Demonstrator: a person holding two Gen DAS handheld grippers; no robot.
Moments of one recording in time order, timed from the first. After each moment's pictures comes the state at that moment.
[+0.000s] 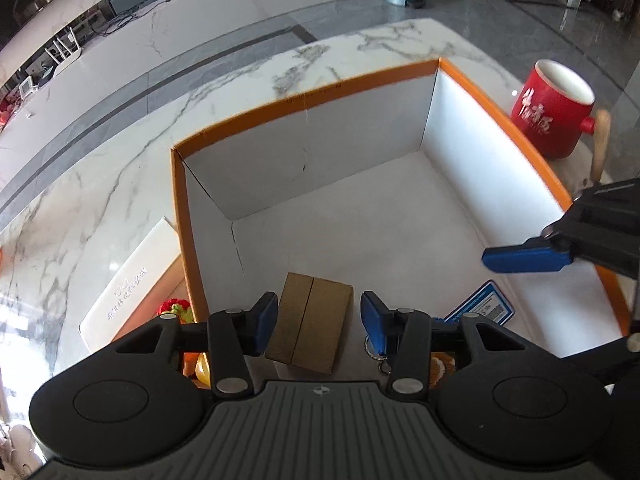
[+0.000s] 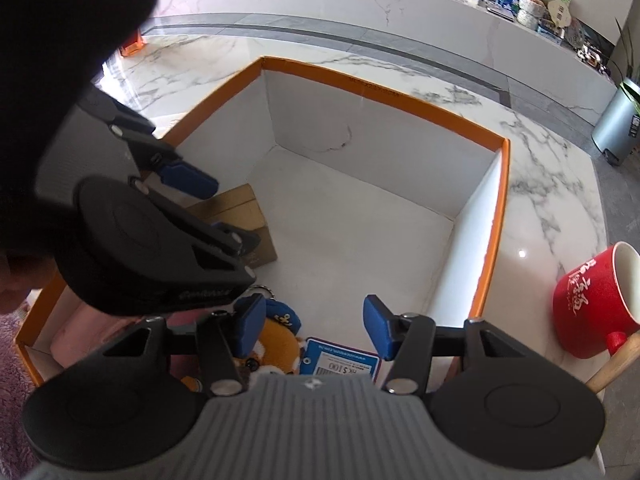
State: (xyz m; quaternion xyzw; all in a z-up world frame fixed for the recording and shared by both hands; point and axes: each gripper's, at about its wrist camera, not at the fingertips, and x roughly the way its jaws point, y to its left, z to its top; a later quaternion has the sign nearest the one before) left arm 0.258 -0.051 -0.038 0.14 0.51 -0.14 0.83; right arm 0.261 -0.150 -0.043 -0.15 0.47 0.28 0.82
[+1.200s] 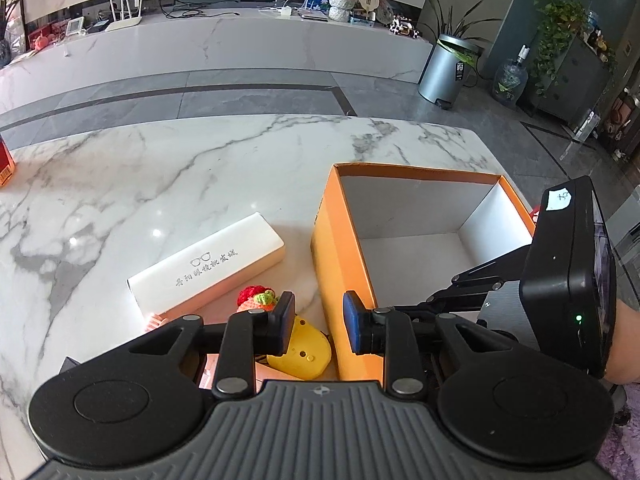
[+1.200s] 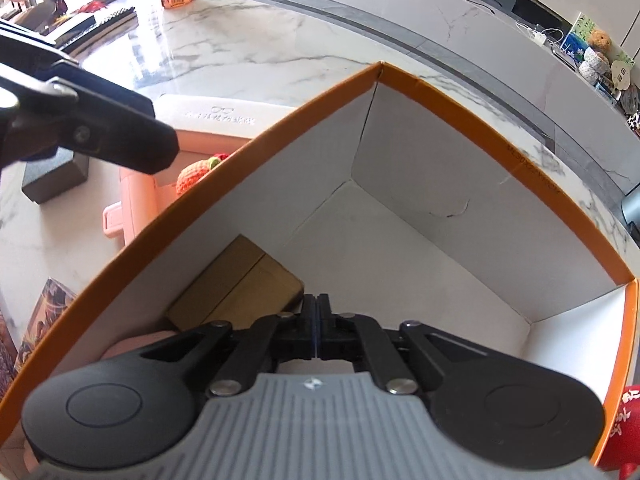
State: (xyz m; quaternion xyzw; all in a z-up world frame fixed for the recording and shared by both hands) left arm 0.241 0.077 -0.007 -0.03 0.46 -0.13 0.88; right arm 0.299 -0.049 -0.084 -0.23 0.47 0.31 0.79
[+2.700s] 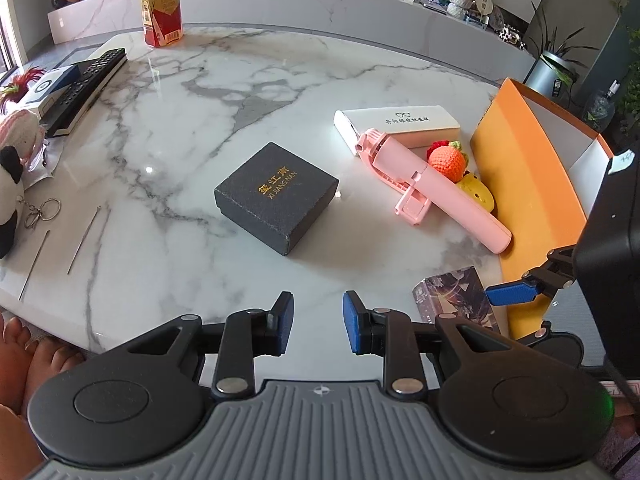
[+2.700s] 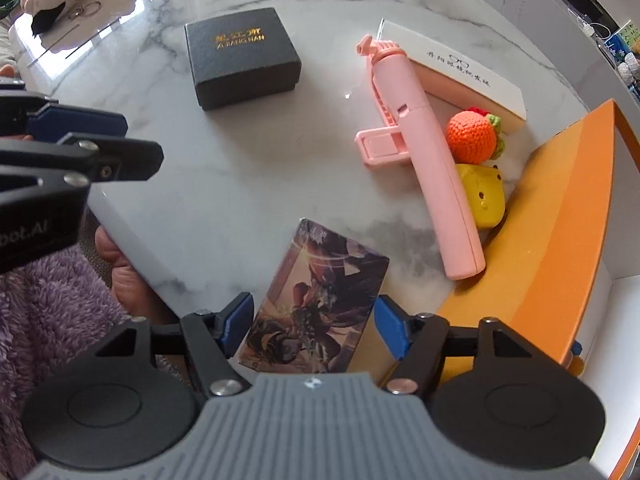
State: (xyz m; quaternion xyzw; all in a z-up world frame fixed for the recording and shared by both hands) left arm 0.098 0.210 -0.057 -0.09 0.49 0.01 0.87; right arm 0.147 0.082 -0.114 -0.33 0.54 0.29 0.72
